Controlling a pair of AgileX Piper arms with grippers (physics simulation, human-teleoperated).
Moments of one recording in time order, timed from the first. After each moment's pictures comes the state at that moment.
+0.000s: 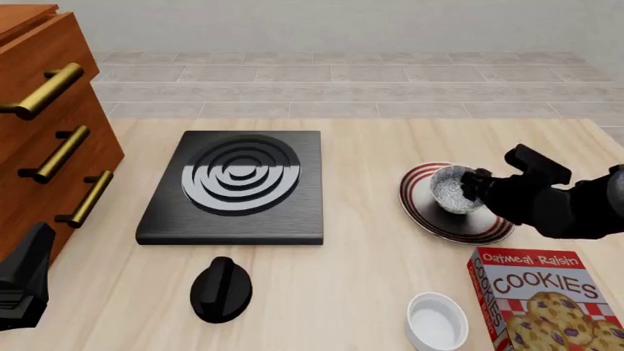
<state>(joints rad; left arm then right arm) 0.00 0.00 0.00 0.00 0.00 -0.03 1.77 -0.65 -0.37 0.48</state>
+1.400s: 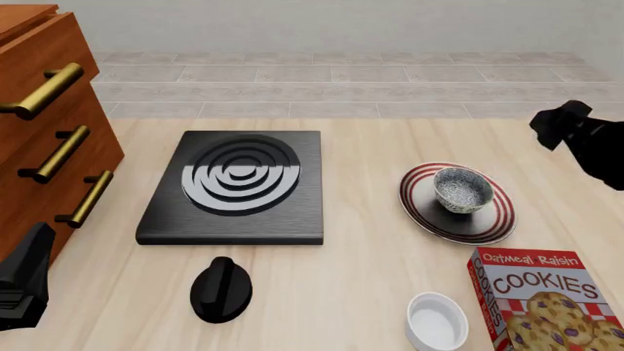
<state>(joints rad) 0.00 0.00 0.00 0.00 0.00 -0.07 1.04 -0.59 0.03 0.48</state>
